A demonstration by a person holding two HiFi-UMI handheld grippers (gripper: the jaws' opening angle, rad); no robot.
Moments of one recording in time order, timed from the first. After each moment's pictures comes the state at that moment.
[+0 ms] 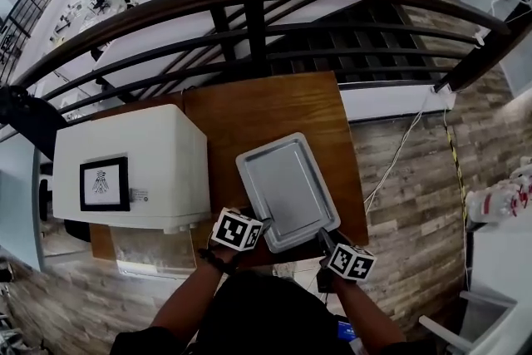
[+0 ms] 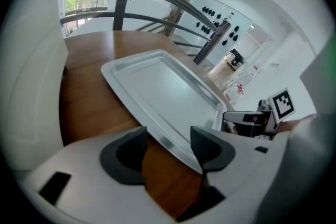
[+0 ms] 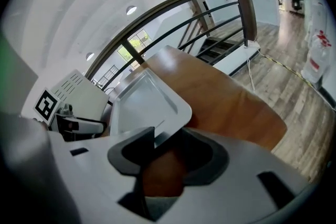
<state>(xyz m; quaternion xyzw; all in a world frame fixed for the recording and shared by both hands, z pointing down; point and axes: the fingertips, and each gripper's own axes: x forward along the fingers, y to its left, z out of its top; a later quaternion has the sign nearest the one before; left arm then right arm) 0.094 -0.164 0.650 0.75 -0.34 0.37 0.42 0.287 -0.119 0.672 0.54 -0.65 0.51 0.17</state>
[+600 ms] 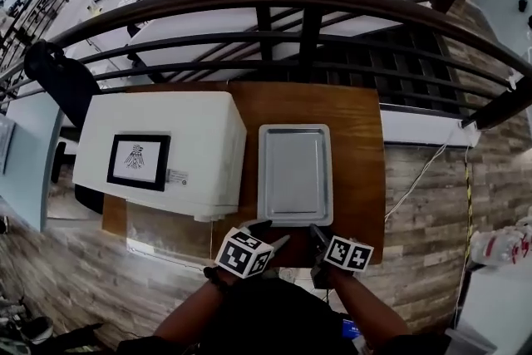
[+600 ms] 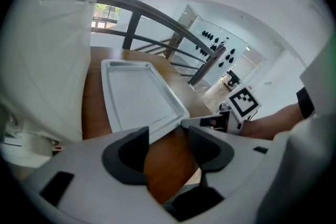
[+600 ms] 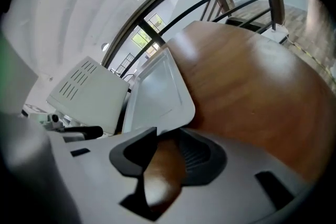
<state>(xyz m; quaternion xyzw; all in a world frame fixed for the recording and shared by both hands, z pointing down) 0.080 -0.131 0.598 0.79 -0.37 0.26 0.42 0.187 -0.153 0.673 0.42 -0.70 0.55 0.18</state>
